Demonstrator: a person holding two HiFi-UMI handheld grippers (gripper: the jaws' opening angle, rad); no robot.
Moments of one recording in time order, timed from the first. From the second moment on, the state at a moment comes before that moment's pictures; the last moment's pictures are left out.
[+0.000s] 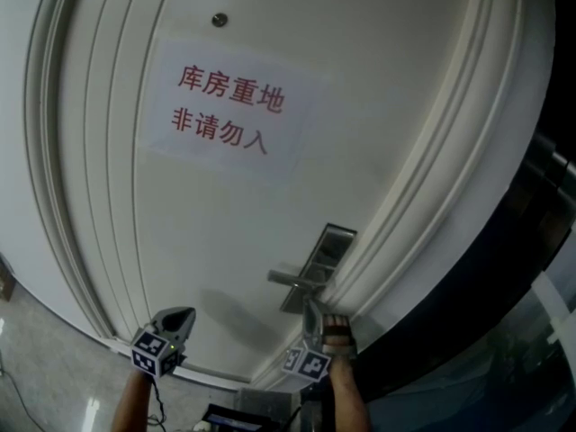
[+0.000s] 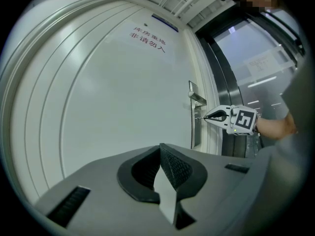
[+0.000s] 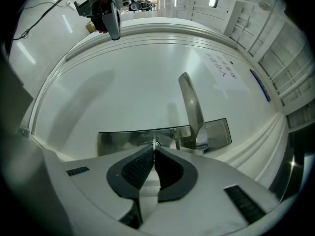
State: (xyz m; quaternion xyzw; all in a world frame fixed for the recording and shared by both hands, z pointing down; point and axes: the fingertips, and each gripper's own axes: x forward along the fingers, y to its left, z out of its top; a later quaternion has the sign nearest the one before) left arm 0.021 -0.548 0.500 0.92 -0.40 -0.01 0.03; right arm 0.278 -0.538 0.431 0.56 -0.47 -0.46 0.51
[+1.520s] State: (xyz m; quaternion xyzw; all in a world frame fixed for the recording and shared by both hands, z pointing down) left arm 0.054 -0.518 0.490 0.93 -0.37 -0.01 0.01; right arm 0.316 -0.461 0.436 0.72 -0.63 -0.20 0.22
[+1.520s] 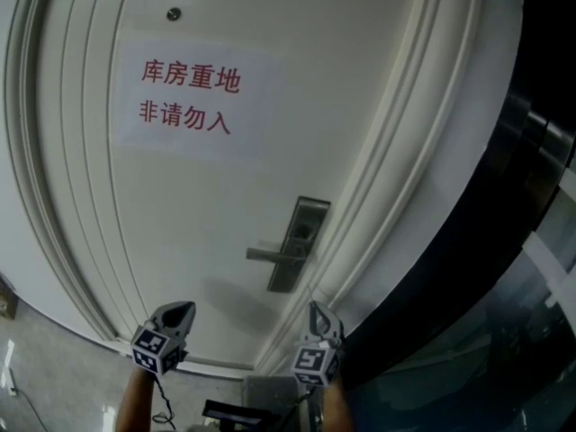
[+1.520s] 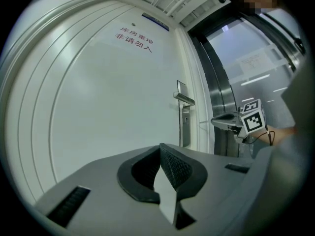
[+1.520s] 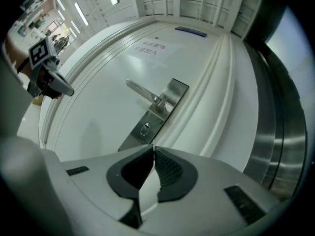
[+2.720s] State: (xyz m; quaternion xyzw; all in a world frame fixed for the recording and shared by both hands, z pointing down) left arm 0.074 -0.490 0.483 0.92 -0.38 -0.01 0.00; right arm 0.325 -0.392 0.466 0.74 -0.67 -0.05 0.06
